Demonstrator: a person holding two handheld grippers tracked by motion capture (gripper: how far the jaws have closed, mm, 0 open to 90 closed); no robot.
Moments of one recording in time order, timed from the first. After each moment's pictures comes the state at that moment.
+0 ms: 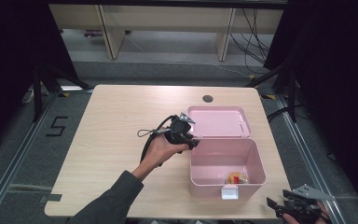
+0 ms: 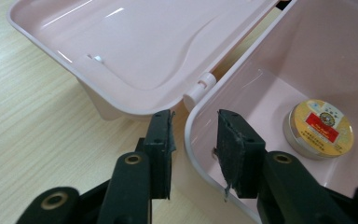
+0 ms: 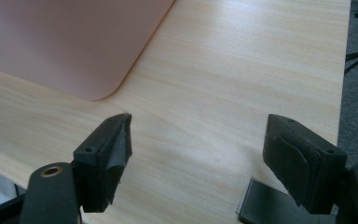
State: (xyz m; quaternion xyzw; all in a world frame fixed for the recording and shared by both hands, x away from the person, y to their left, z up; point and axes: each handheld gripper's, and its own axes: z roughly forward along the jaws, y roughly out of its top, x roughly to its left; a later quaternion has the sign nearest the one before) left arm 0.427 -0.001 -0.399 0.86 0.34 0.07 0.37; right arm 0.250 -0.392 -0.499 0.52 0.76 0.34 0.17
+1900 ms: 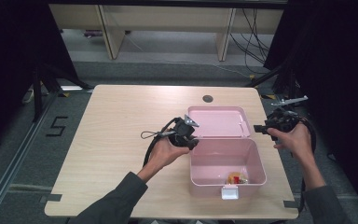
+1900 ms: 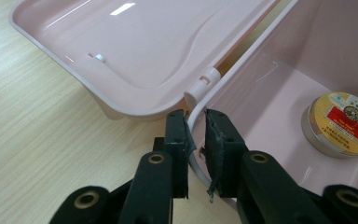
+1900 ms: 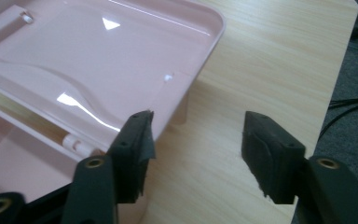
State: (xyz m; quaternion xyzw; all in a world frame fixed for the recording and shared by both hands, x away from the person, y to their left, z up) left arm 0.424 -0.010 -0.404 0.87 0.33 0.10 0.36; right arm 0.455 -0.346 -0.367 0.50 0.80 0.30 0.14
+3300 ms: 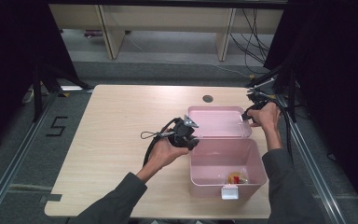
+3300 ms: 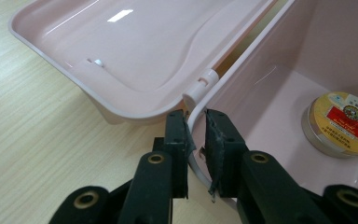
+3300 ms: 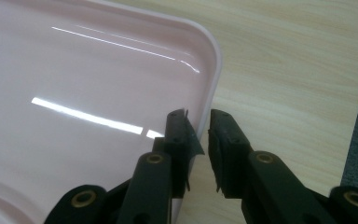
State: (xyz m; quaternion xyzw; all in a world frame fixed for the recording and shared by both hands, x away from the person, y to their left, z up) left arm 0.423 -0.008 -0.406 0.87 0.32 0.11 0.37; right arm 0.545 -0.301 -0.388 0.60 0.77 0.18 0.09
